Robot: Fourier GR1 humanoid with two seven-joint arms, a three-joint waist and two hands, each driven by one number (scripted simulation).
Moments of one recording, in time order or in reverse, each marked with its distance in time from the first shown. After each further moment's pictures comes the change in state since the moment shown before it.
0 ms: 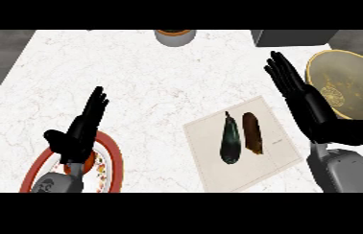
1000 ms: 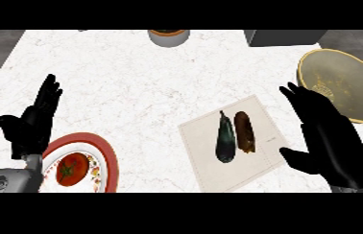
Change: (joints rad) left arm -0.014 0.167 0.129 -0.052 -0.056 0.079 0.110; right arm 0.096 -0.360 0.335 -0.333 1.085 -0.161 0.690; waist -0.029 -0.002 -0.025
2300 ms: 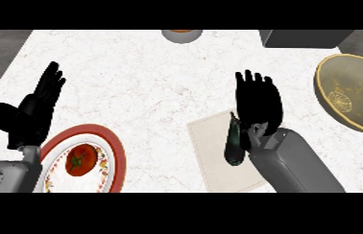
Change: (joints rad) left arm -0.053 0.005 0.005 -0.083 -0.022 -0.040 0.103; right arm -0.374 0.495 -0.047 0.336 0.101 0.738 0.322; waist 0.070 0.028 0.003
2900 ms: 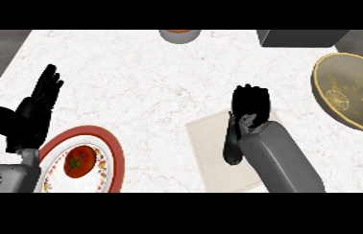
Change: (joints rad) left arm 0.022 -0.011 0.016 -0.010 -0.013 0.001 -0.007; right arm -0.005 0.106 -0.097 0.223 0.048 0.154 0.005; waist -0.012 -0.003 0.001
